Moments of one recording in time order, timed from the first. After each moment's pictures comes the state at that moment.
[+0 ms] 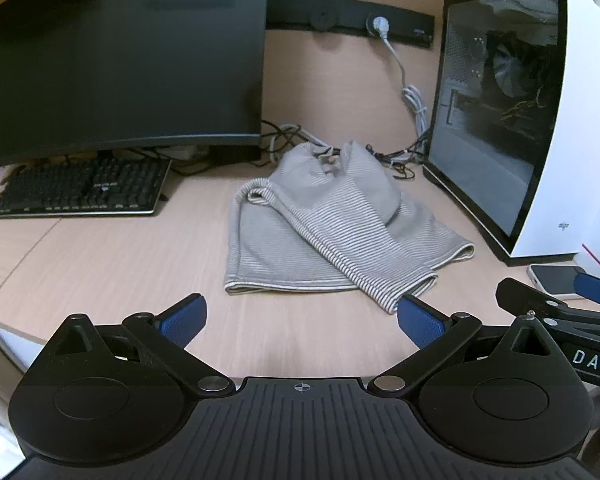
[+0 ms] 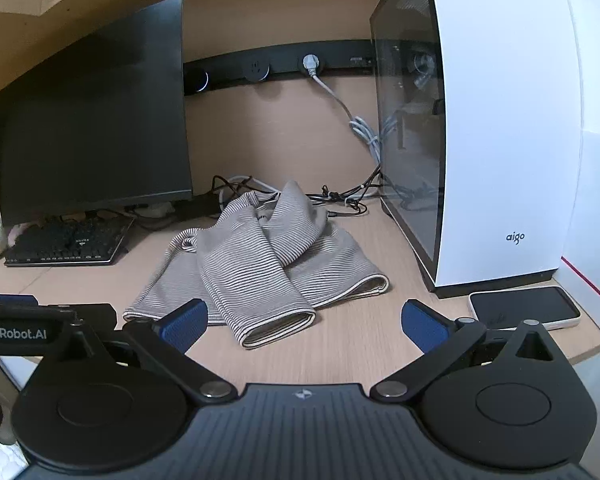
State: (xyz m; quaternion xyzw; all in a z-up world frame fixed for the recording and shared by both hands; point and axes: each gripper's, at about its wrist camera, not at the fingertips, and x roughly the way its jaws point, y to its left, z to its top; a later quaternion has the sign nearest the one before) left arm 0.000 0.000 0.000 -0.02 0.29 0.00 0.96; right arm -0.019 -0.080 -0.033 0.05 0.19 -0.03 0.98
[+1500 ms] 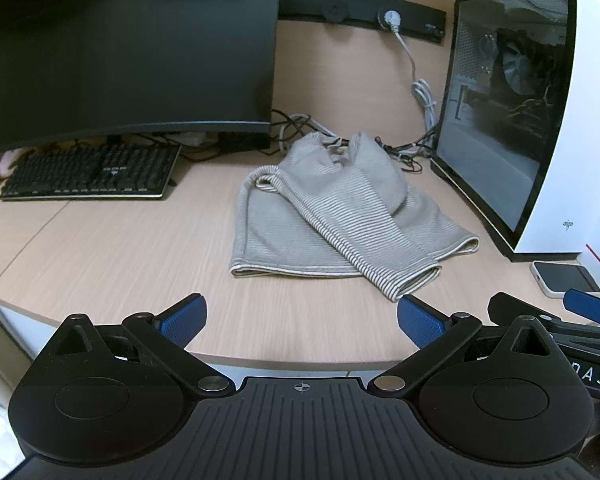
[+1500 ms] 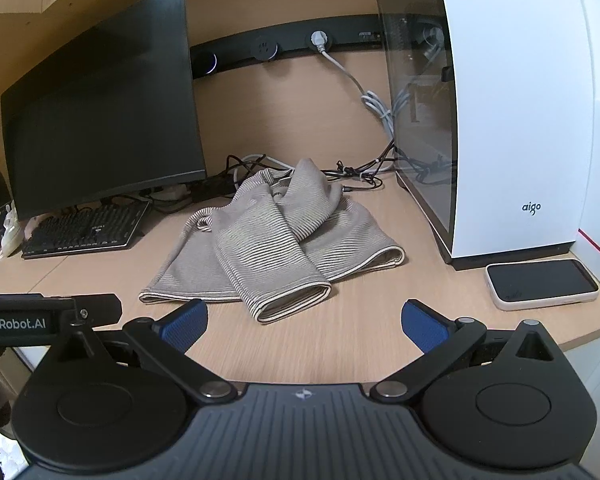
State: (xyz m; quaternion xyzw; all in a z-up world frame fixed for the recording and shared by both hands) left arm -0.007 0.003 0.004 -0.03 0.30 0.01 0.95; right arm -0.023 -0.080 -0.037 0.08 0.23 0.00 0.97
